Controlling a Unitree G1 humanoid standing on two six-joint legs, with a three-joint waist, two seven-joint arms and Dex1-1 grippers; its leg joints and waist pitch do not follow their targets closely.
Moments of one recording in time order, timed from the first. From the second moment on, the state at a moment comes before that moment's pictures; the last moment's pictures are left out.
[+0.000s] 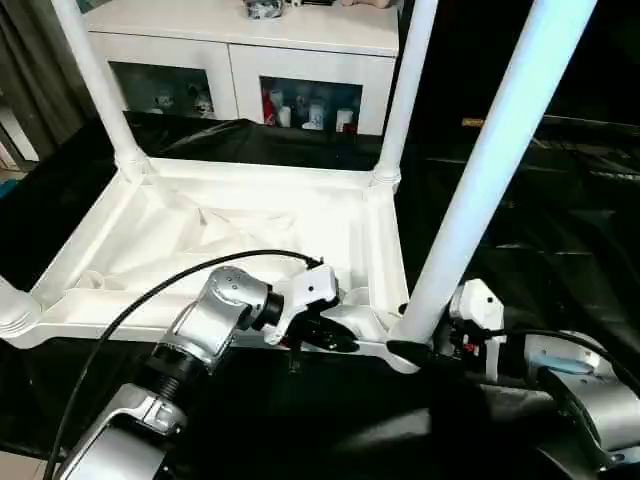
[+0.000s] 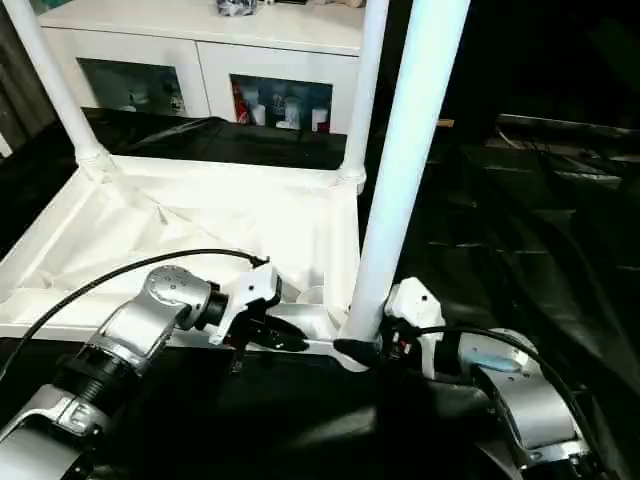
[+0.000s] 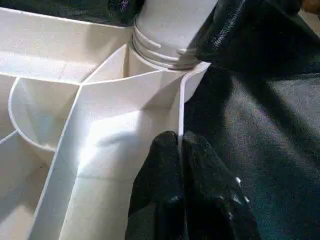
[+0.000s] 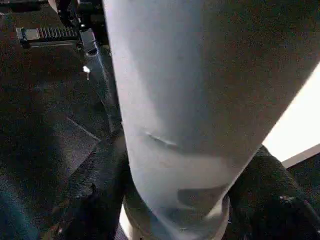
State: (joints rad) left arm -0.55 0.25 -0.35 0.48 0.03 0.22 -1.33; right arm -0.10 -0.52 0.13 0.03 0.22 0.18 1.01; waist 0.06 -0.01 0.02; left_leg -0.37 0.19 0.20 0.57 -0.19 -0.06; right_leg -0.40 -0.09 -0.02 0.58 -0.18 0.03
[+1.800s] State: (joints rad) left arm -0.64 0.06 -0.22 0.57 -0.01 0.04 -0.94; right arm 0.00 -0.45 -0.23 -0.02 0.40 0.31 0.76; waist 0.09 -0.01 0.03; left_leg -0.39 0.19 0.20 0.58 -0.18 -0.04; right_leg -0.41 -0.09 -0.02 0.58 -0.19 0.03
